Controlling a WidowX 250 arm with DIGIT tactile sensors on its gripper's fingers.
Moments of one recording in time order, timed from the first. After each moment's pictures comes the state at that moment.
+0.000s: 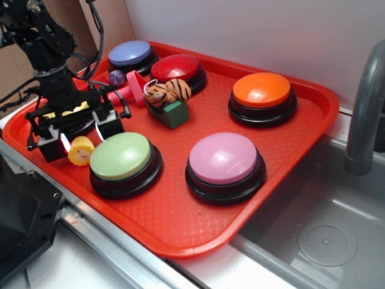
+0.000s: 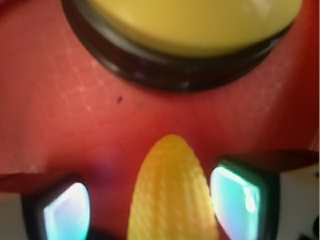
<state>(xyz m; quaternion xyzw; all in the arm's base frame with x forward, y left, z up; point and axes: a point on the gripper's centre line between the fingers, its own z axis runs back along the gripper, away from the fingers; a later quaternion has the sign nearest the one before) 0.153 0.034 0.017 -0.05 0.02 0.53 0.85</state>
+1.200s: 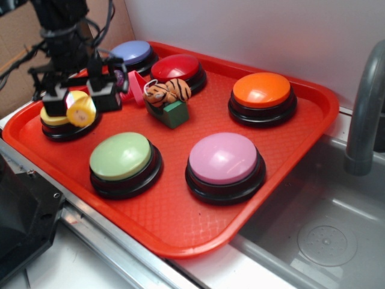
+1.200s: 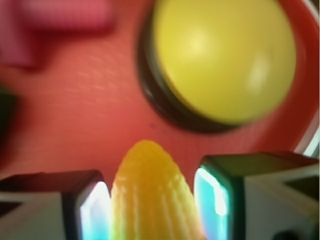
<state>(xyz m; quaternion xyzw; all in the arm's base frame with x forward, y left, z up) 0.182 0.040 0.072 0.01 0.01 0.37 0.93</state>
